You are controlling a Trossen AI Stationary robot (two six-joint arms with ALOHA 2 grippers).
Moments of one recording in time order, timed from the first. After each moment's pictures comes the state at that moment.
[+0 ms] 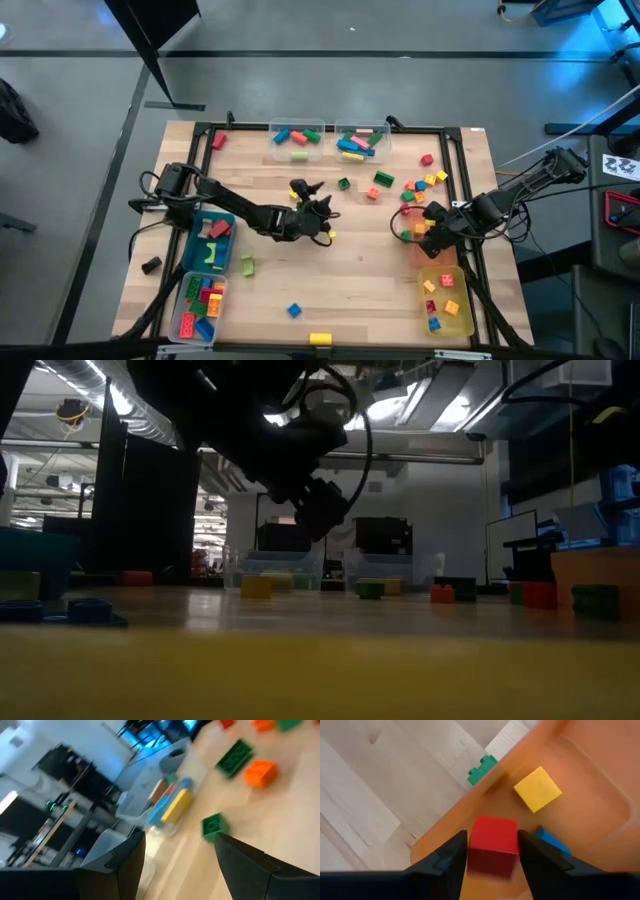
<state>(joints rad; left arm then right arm) -0.16 1.90 0.99 0.37 -1.07 0.27 0.52 0.84 0.60 -1.00 0.11 1.32</state>
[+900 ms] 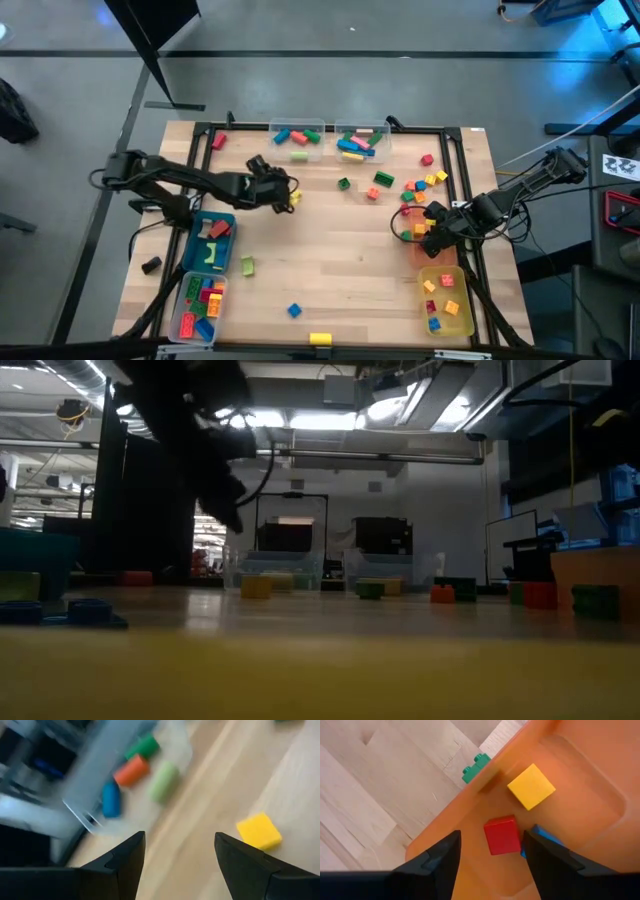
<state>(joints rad) 0.02 1.44 0.82 -0.43 -0.77 -0.22 0.52 0.84 0.60 -1.02 0.11 1.34</state>
